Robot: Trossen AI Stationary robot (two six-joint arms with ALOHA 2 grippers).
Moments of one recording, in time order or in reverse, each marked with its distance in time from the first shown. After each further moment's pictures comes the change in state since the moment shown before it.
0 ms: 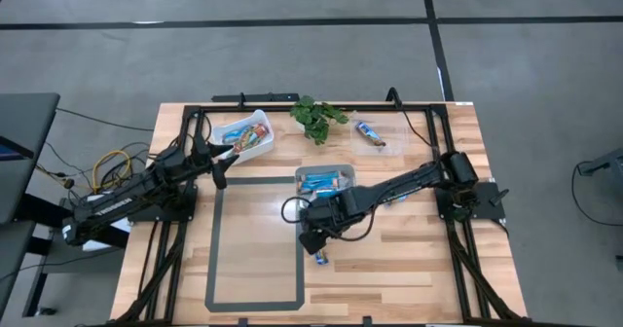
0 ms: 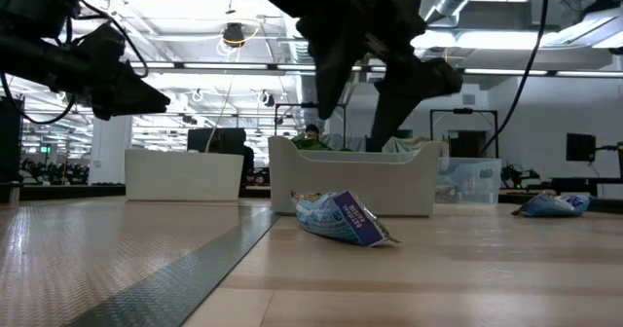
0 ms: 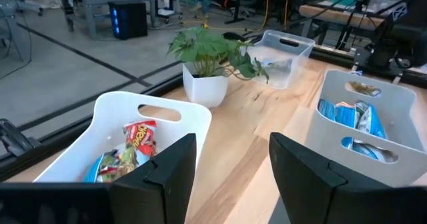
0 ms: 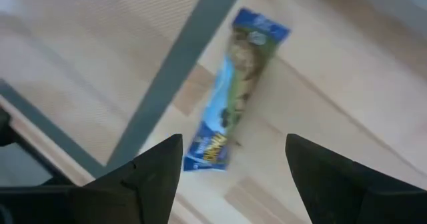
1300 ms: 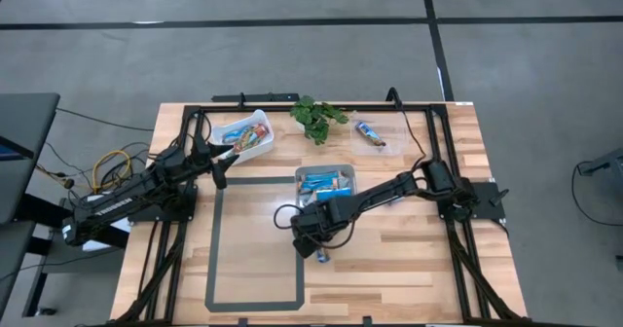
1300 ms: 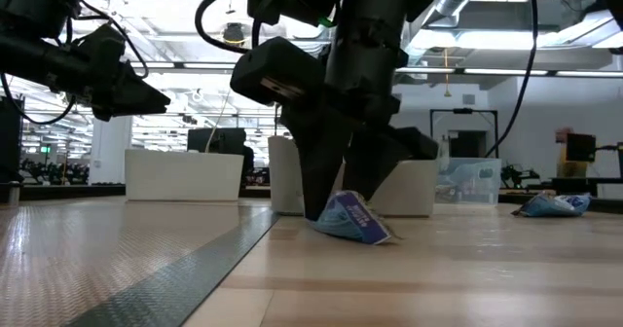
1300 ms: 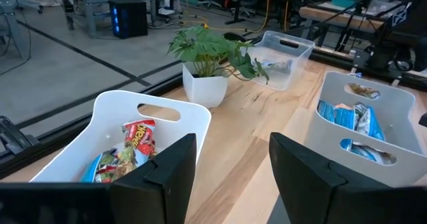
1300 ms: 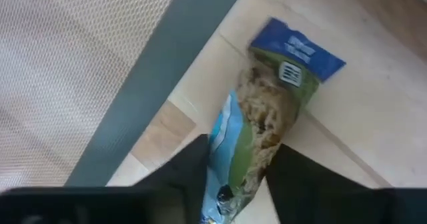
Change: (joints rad) left arm 0.001 0.002 -0.002 0.003 0.000 -0.017; right arm -0.015 0.184 0.020 0.114 0.015 -0.061
